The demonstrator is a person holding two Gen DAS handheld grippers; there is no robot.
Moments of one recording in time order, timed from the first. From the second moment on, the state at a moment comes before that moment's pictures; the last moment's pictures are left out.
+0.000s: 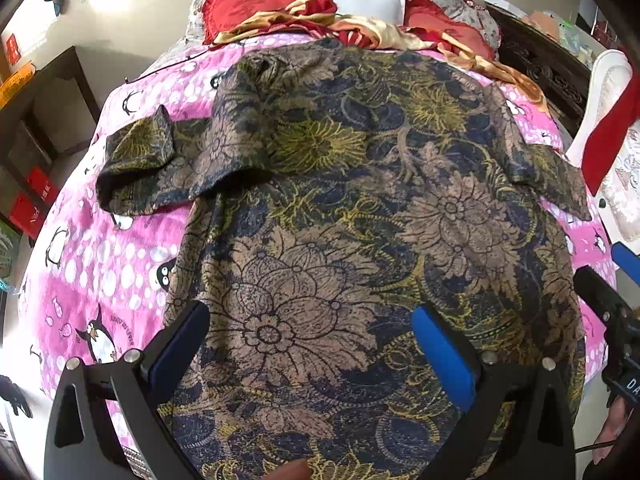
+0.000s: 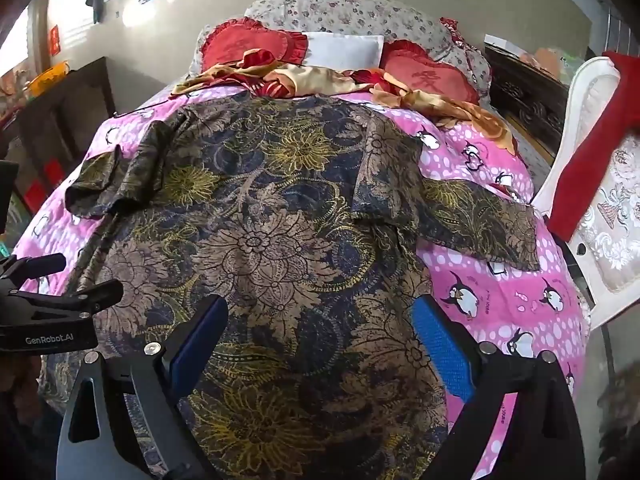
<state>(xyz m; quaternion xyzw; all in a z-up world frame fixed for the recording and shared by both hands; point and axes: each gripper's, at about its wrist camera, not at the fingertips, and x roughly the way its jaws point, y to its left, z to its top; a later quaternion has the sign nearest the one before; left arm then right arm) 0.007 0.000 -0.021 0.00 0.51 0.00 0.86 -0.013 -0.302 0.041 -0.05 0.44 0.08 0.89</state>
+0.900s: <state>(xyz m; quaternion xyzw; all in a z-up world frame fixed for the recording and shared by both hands) 0.019 0.004 -0.028 0.00 0.50 0.01 0.86 0.010 -0.292 0.027 -0.06 0.47 0.07 0.88</state>
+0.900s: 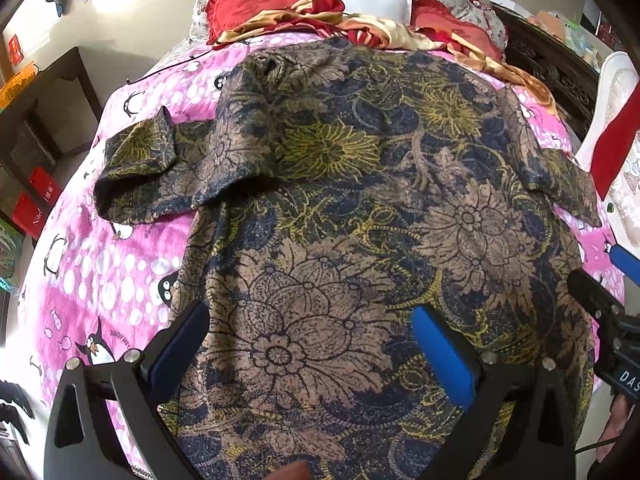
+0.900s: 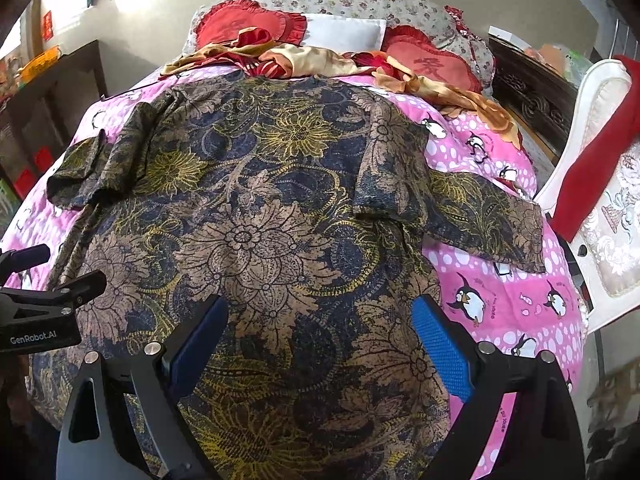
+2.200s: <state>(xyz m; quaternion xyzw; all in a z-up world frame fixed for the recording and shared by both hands) 0.094 0.009 -0.072 0.02 0.49 0.03 0.87 0.082 -0.279 -0.026 -0.02 0.47 0.05 0.88</state>
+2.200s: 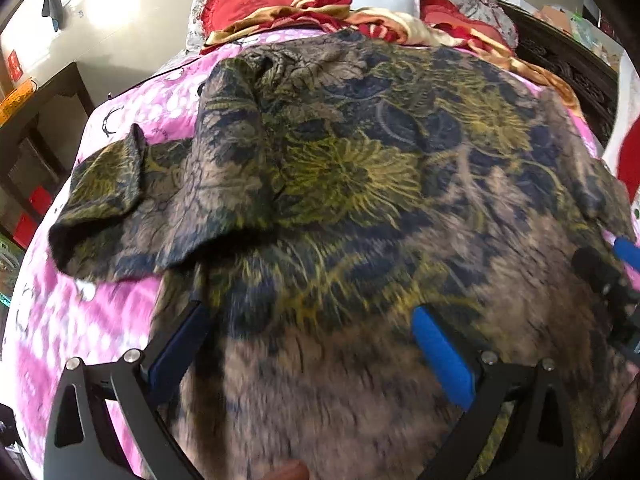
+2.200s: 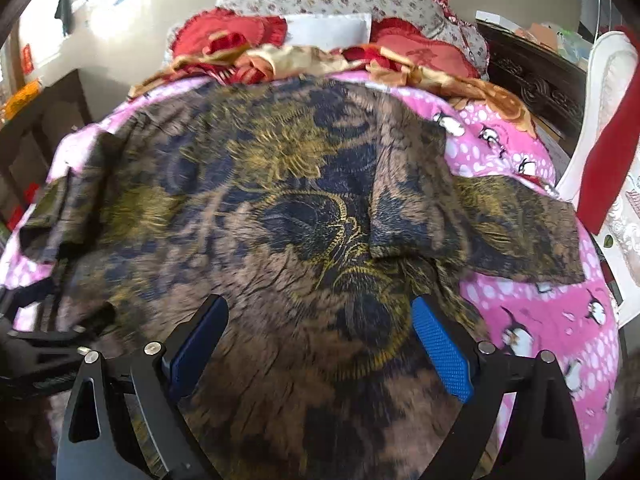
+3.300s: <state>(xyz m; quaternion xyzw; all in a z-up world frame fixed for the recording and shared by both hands) 0.074 0.029 -0.041 0.02 0.43 0.01 0.90 0.082 -0.274 -0.060 -0.01 0.47 0.06 0.88</state>
